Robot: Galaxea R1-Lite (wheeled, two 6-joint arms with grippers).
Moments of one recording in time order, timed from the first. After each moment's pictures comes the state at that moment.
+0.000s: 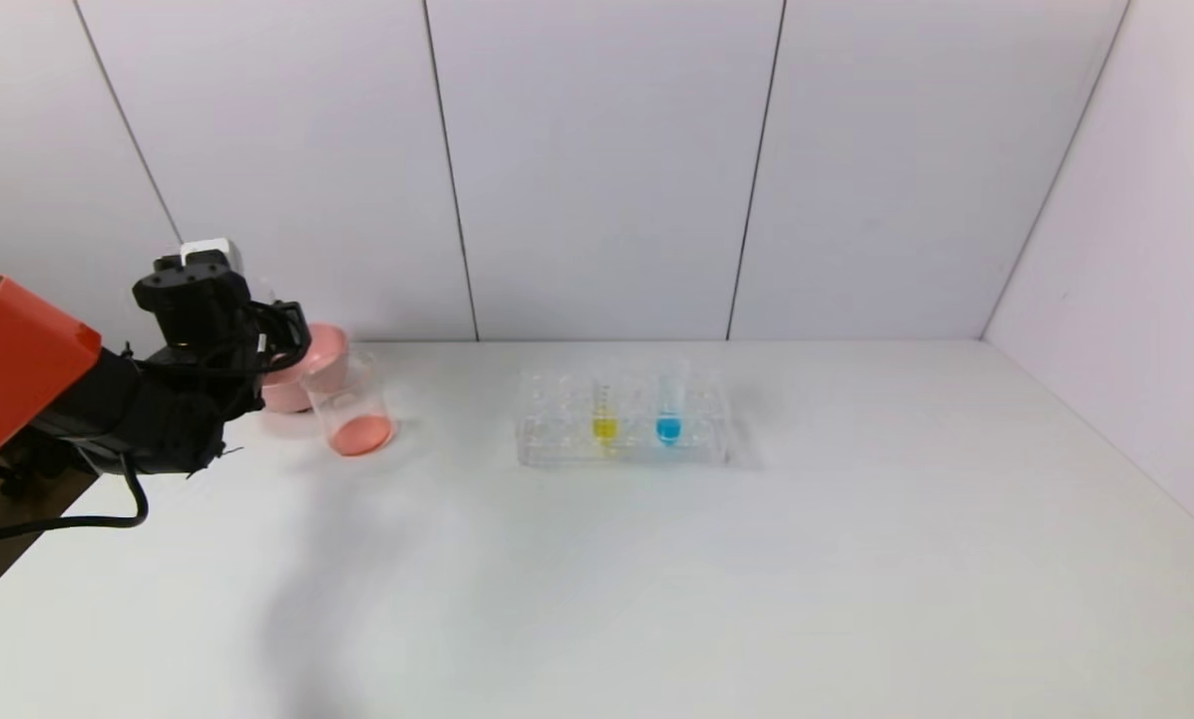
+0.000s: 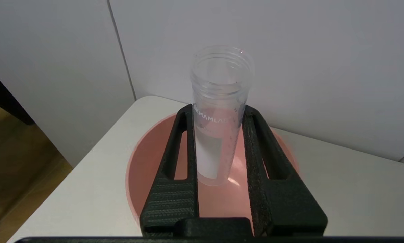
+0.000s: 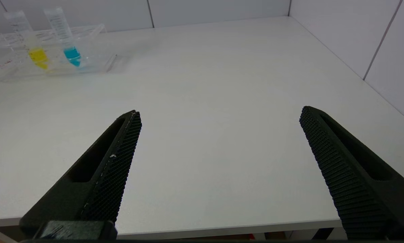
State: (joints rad) left arm 0.06 2.15 -1.12 -1.03 0.29 -0.07; right arm 0.00 0.00 0.00 0.00 -0.04 0.09
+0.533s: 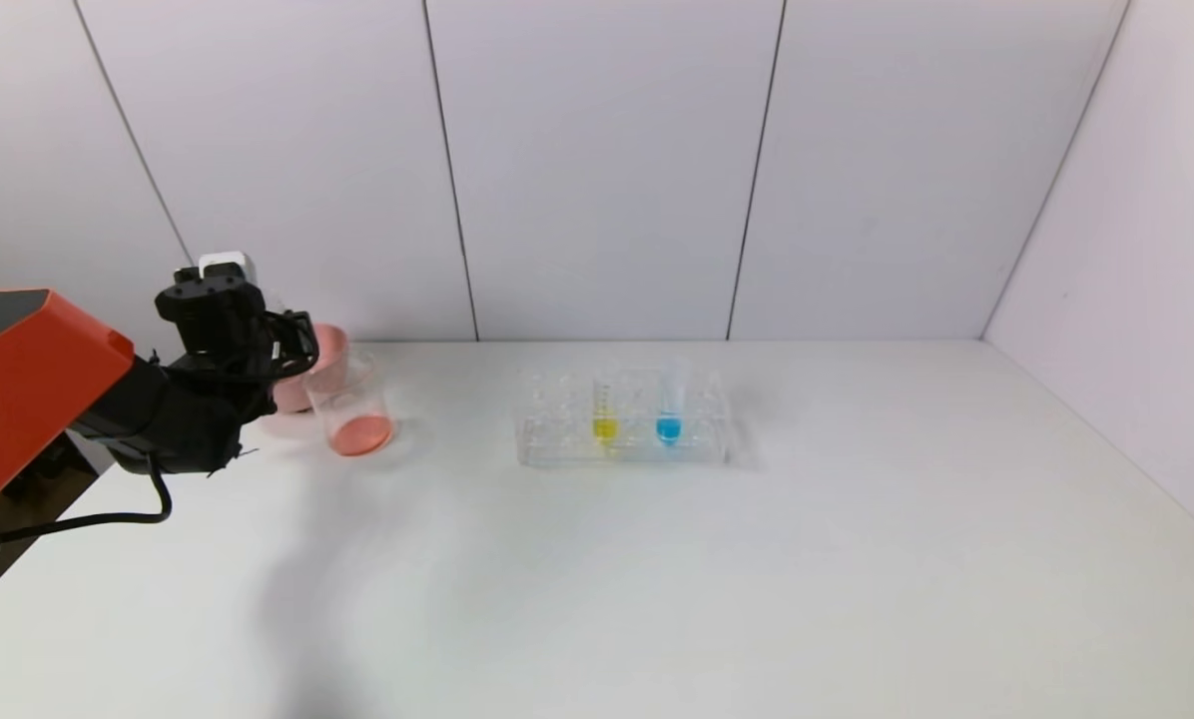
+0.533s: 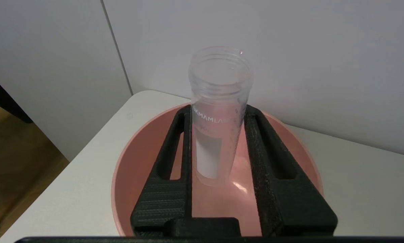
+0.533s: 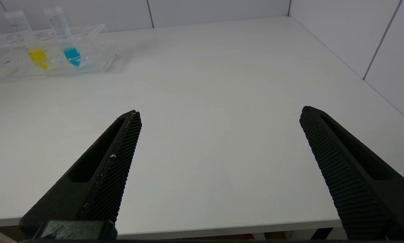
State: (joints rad) left arm 0.07 2.24 -1.19 -1.04 0.29 -0.05; right arm 0.00 0.00 0.00 0.00 -0.04 0.09
